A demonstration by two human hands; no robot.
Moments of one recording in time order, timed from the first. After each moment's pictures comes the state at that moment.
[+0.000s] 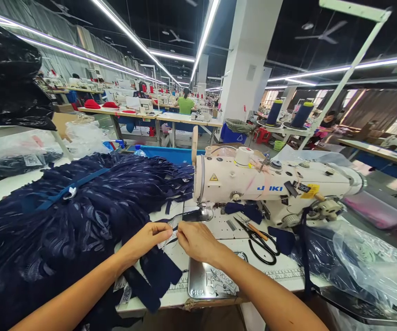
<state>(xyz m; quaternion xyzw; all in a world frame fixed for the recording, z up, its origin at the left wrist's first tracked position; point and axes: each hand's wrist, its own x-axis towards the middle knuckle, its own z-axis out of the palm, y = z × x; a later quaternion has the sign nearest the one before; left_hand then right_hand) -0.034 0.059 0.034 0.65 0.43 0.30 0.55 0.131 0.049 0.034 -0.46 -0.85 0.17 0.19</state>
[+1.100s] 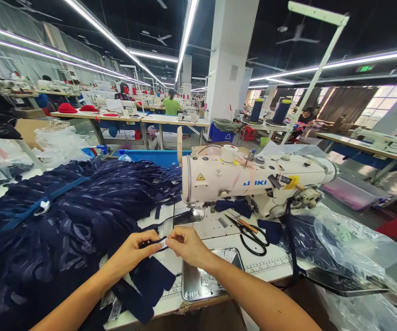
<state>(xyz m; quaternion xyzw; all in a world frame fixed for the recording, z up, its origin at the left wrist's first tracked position) -0.039 0.061 0.025 0.69 0.42 0.32 0.49 0.124 0.046 0.010 -0.43 -0.65 0.49 0.40</state>
